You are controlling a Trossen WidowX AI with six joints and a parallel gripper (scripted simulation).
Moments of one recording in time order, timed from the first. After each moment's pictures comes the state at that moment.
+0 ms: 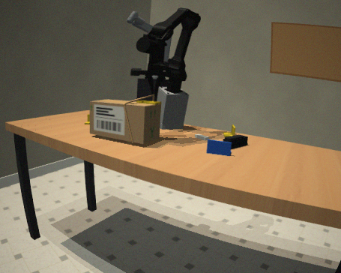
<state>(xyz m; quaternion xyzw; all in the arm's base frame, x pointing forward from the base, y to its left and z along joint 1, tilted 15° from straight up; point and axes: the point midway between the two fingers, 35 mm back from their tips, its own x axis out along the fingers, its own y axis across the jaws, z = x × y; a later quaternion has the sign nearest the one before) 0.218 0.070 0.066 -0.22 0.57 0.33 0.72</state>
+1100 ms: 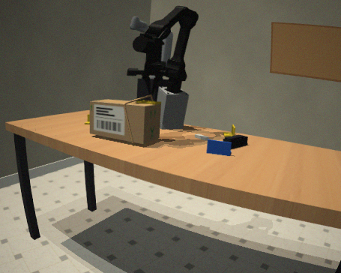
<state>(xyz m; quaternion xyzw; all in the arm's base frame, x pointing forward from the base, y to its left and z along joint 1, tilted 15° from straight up) 0.243 0.078 0.071 -0.22 0.57 0.33 0.72</state>
